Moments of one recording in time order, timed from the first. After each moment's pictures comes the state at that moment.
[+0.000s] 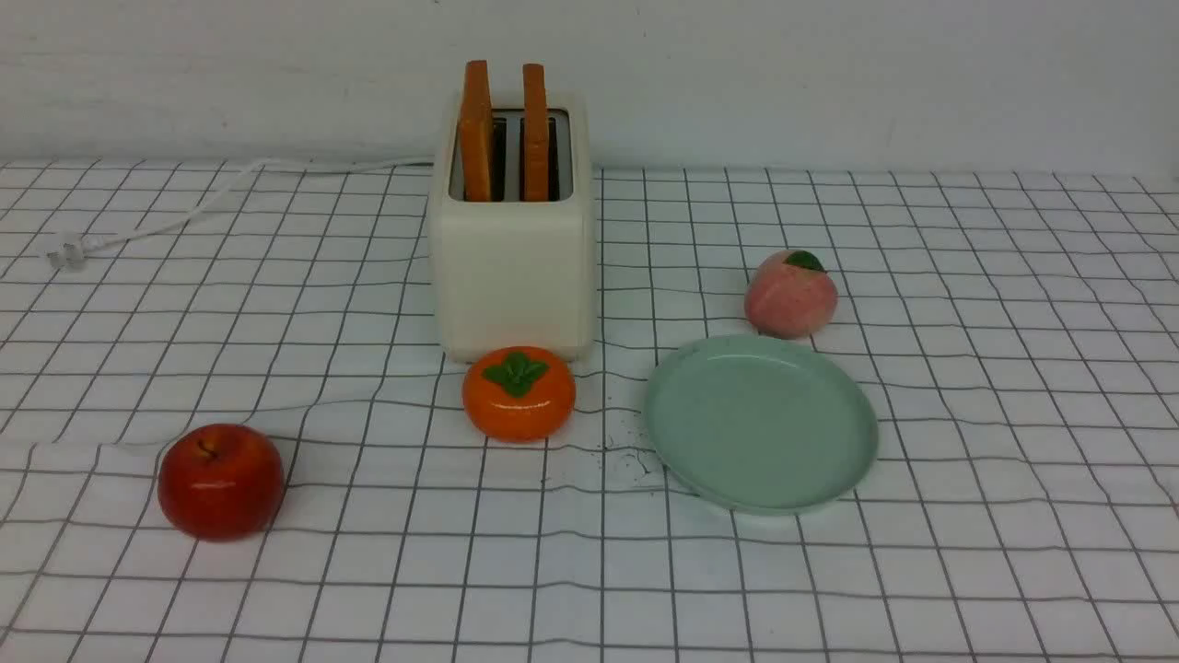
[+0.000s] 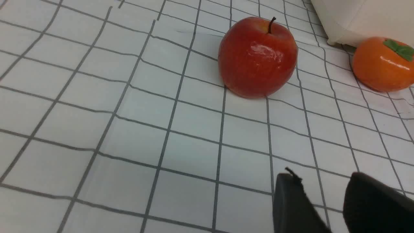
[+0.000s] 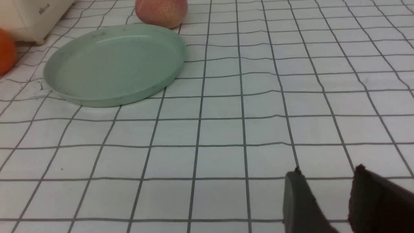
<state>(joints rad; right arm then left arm) 0.05 -0.02 0.02 0.02 0.39 0.11 -0.08 -0.01 0.03 0.05 0.39 -0.38</state>
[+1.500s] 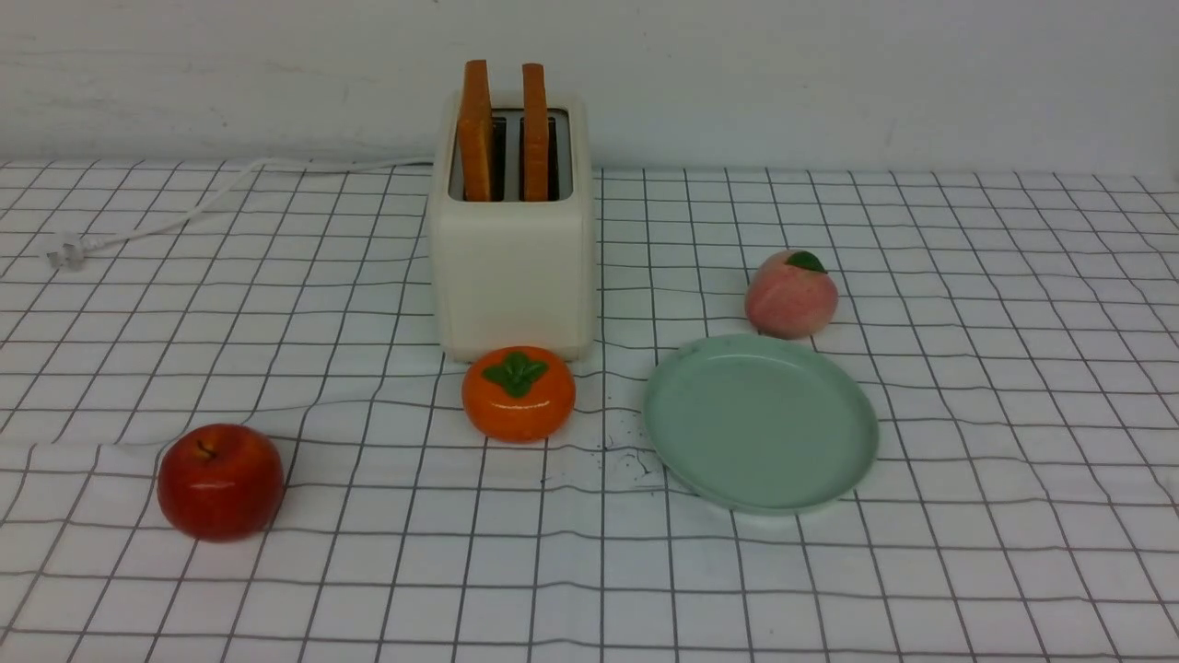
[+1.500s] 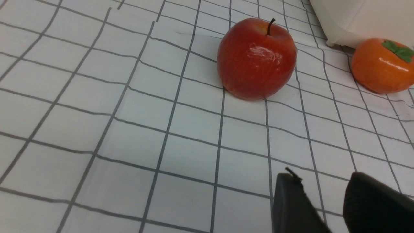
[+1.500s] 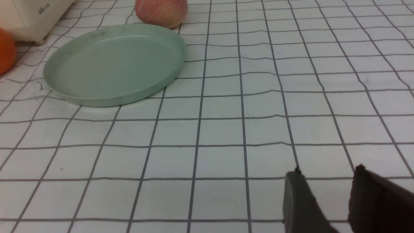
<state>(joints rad) 0.05 -0.02 0.02 0.02 0.39 0.11 -0.08 -0.01 0.03 0.04 0.37 -0.38</state>
